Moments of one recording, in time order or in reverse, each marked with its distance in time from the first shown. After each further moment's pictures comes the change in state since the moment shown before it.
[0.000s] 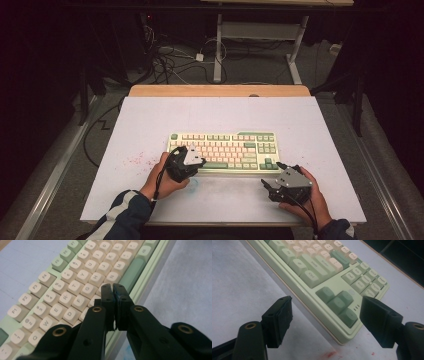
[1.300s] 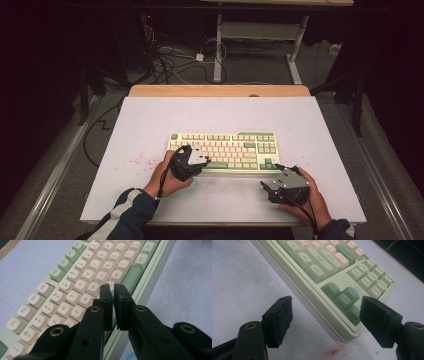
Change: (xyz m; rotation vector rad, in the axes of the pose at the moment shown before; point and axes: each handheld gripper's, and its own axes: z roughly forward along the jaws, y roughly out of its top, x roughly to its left) left arm -0.004 0.002 0.001 -0.017 -0.013 0.026; right arm 0.002 -0.001 0.002 0.028 0.017 -0.026
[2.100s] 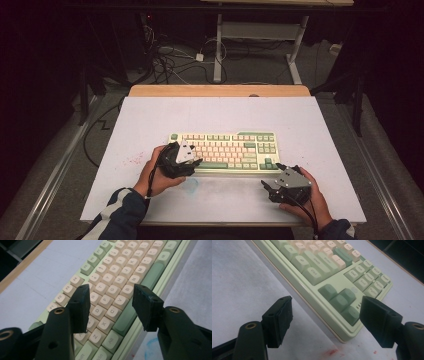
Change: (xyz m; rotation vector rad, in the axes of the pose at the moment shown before) left arm 0.017 0.005 -0.021 -0.076 0.086 0.027; right arm -0.002 0.000 -0.002 -0.015 -0.005 0.020
